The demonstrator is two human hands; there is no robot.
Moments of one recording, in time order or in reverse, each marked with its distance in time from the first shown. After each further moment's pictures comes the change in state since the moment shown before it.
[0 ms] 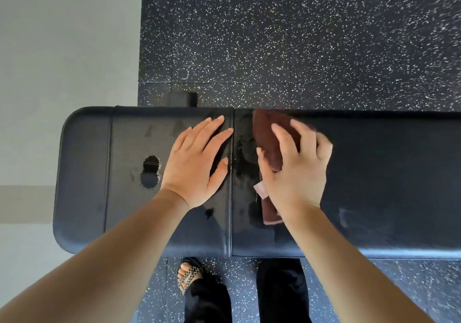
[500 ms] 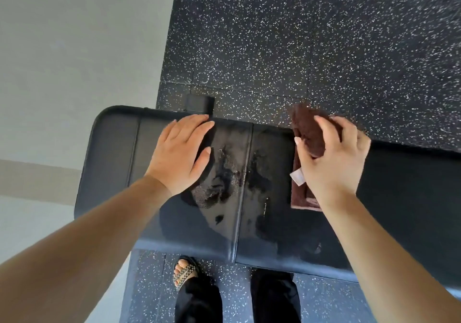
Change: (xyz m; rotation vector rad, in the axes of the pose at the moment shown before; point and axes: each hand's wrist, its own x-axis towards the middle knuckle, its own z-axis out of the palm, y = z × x) left_hand 0.001 -0.044 -0.034 0.047 -0.034 -0.150; right_hand 0.061 0.035 -0.005 -0.066 0.020 -0.063
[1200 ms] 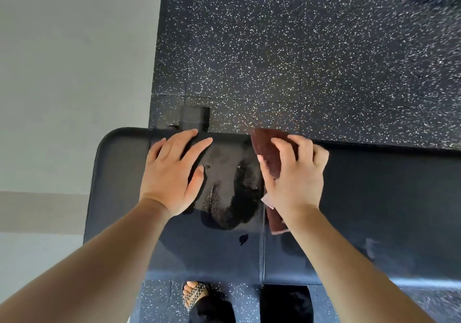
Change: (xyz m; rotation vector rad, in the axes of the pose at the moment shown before) left_hand -0.006 -0.046 0.000 0.033 -0.007 -0.011; right_hand -0.024 -0.090 0.026 -0.003 -0.056 -0.033
